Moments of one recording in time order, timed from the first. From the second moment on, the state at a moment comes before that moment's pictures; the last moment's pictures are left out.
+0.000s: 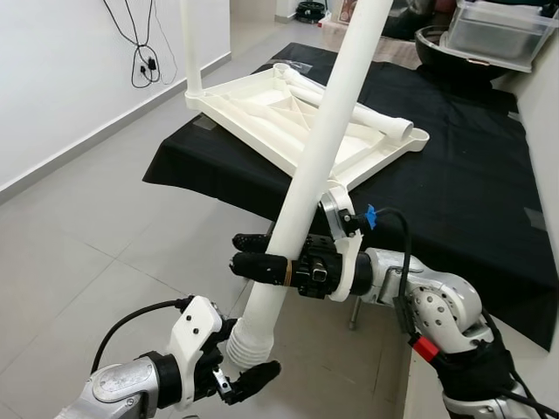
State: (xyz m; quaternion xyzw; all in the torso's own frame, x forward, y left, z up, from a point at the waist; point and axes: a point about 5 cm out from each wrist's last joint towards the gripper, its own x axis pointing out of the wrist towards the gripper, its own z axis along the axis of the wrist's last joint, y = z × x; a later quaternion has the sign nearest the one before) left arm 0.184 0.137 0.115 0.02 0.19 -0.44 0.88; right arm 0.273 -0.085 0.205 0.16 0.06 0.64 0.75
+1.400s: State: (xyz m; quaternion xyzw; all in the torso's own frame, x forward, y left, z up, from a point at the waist) left arm 0.243 0.144 0.182 0.05 -0.05 -0.08 0.99; right arm 0.327 -0.132 0.228 0.04 -0.13 0.10 0.99
